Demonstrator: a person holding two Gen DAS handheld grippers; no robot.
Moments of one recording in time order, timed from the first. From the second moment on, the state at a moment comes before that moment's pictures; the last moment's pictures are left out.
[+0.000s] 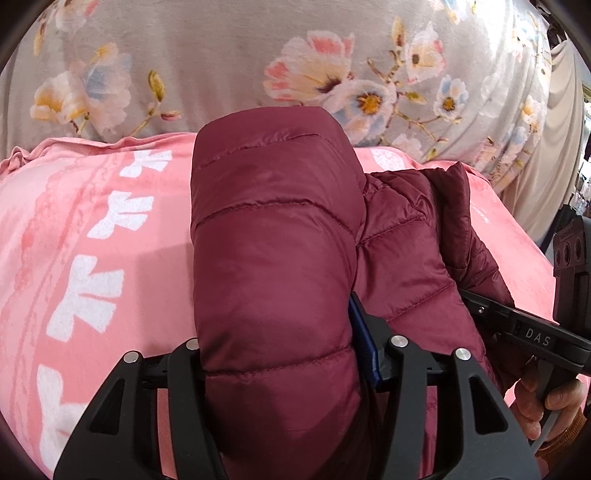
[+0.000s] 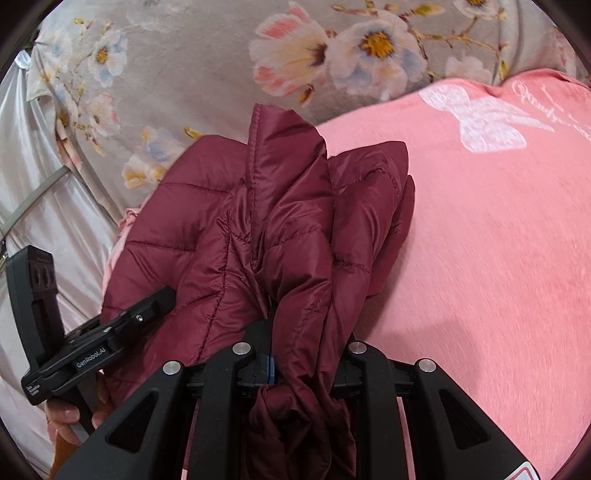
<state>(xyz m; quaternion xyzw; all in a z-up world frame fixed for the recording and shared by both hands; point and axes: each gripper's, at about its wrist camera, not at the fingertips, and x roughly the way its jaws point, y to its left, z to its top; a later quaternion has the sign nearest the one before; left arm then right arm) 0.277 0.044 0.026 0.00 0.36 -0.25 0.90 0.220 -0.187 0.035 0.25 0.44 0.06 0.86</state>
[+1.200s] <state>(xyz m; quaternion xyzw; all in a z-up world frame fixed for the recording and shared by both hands) 0.333 0.014 0.043 0.04 0.39 -0.04 0.92 0.282 -0.189 0.024 0.15 0.48 -0.08 0.86</state>
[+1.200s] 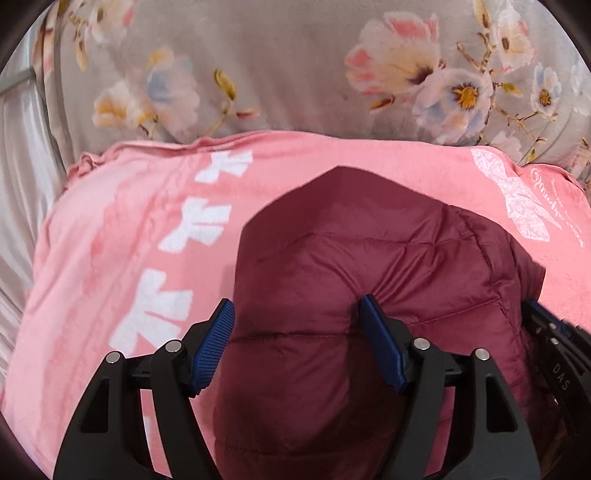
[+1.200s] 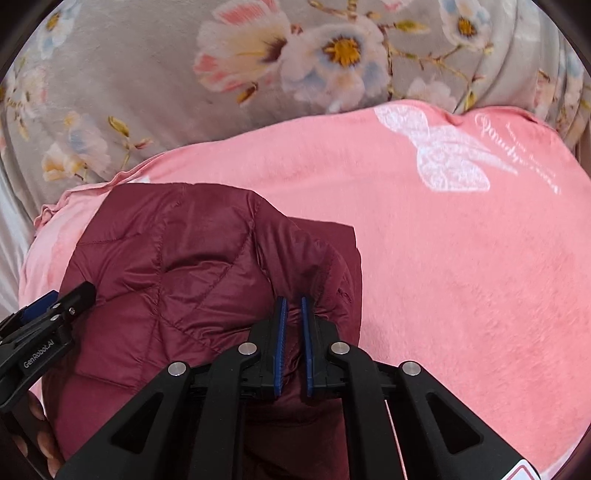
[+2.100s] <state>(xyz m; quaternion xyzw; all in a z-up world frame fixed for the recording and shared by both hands) 0.332 -0.001 0.011 0.05 0.37 -0.03 0.93 0.280 -0.179 0.004 0.13 0.47 -0.08 0.87</state>
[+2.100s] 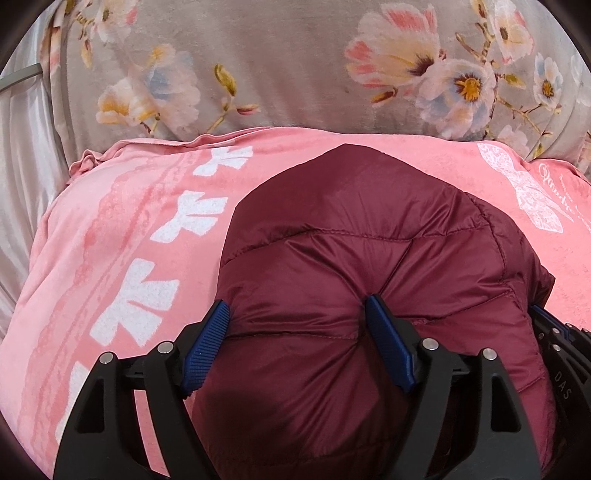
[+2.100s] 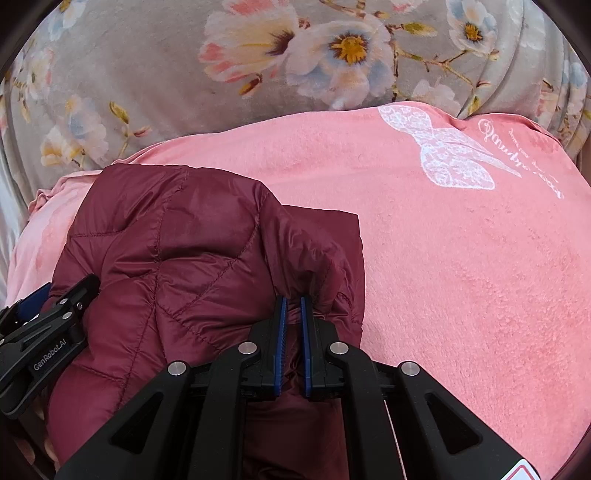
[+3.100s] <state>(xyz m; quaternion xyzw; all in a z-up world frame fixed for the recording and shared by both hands) 0.169 0.027 0.055 0.06 0.37 -0.01 0.93 0.135 -0.161 0.047 0.10 0.53 -0.06 0.84</state>
